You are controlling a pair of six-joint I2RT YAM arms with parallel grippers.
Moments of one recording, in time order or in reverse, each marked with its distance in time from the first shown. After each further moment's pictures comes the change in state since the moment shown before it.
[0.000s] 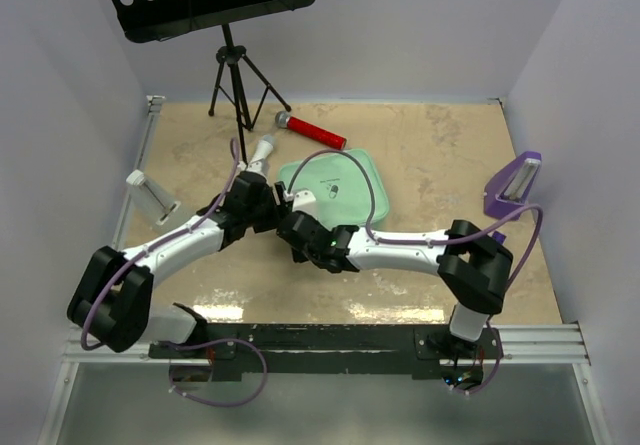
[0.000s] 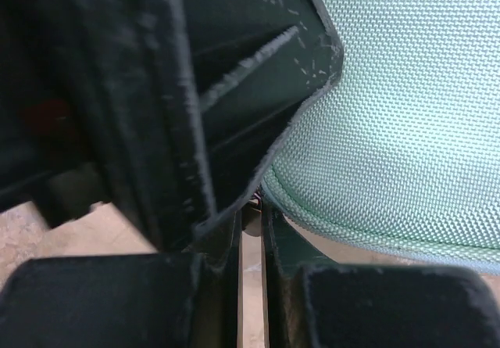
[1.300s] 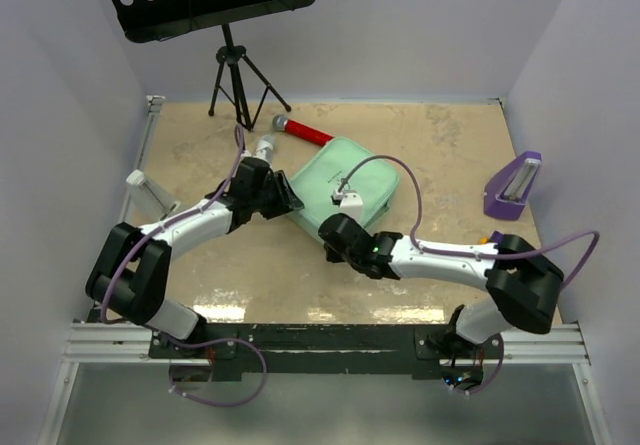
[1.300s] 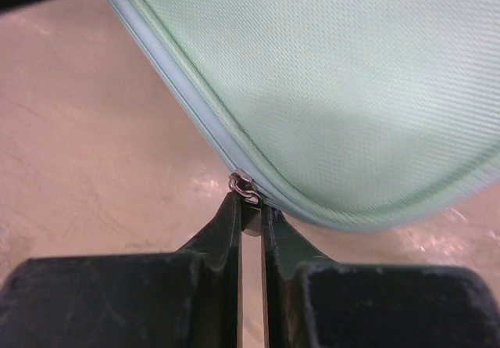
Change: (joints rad) left arm 0.039 0.178 0.105 0.063 0.053 -0.021; right arm -0.090 -0.251 -0.290 0.062 0.015 0.132
